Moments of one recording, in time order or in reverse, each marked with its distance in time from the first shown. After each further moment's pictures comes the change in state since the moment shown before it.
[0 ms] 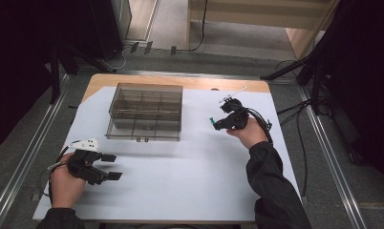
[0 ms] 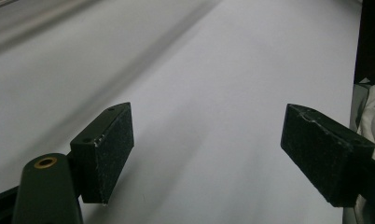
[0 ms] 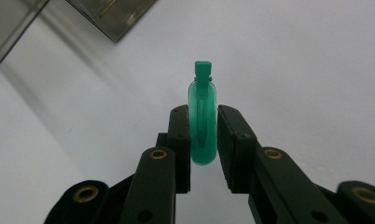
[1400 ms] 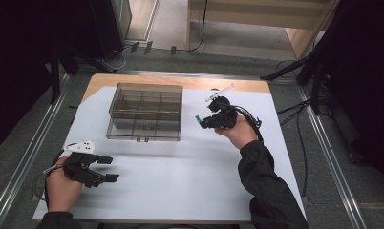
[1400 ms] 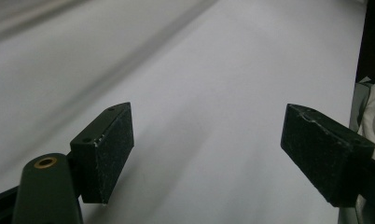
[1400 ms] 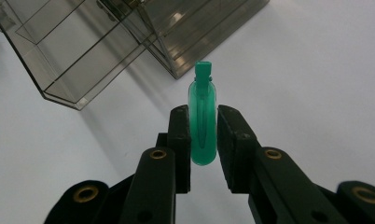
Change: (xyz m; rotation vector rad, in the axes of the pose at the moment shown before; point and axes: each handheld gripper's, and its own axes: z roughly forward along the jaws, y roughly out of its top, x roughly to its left) left arm -0.003 -0.009 -0.007 -0.005 0.022 -0.017; right arm 0.042 0.021 -0.006 -0.062 0.058 -0.106
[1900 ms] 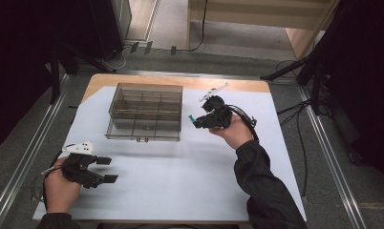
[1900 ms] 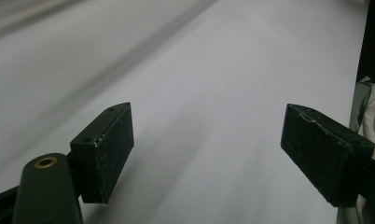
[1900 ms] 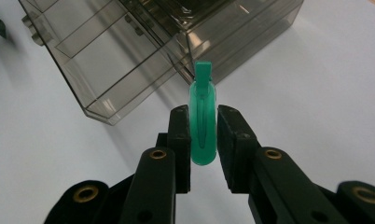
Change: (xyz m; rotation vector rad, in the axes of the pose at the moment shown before) left arm -0.001 -0.003 -0.002 -0.004 0.012 -0.007; right arm 0.018 0.011 -0.001 -0.023 0.030 -0.045
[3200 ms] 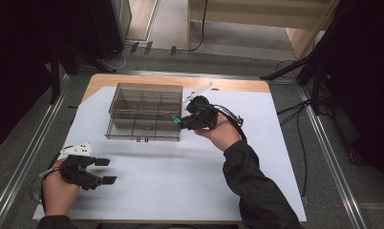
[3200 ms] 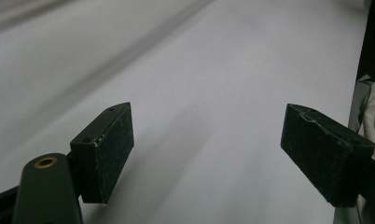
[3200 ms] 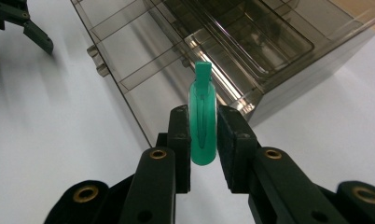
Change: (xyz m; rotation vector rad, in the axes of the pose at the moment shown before) left arm -0.002 -0.005 -0.003 -0.003 0.006 -0.006; right arm 0.042 0.024 0.004 -0.040 0.037 -0.089
